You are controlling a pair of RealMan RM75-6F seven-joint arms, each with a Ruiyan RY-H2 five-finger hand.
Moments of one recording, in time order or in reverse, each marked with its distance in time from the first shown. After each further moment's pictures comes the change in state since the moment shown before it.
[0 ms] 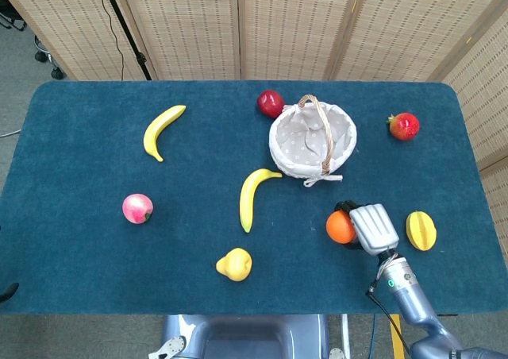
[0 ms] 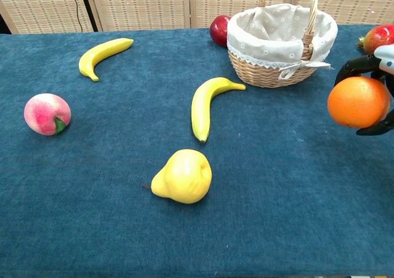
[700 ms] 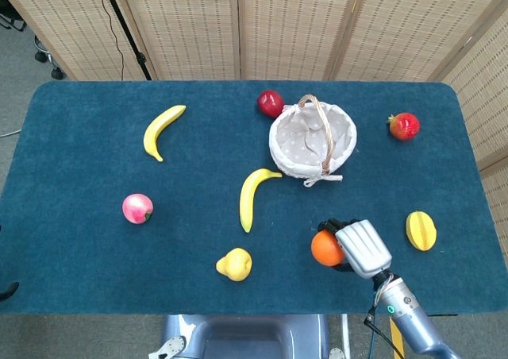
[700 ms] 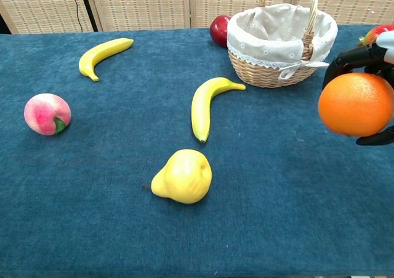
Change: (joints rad) left arm -0.013 -0.003 -0.005 0.011 -0.032 -0.033 -0.005; right arm -0.017 0.131 -0.076 -0.284 -0.118 0.022 -0.072
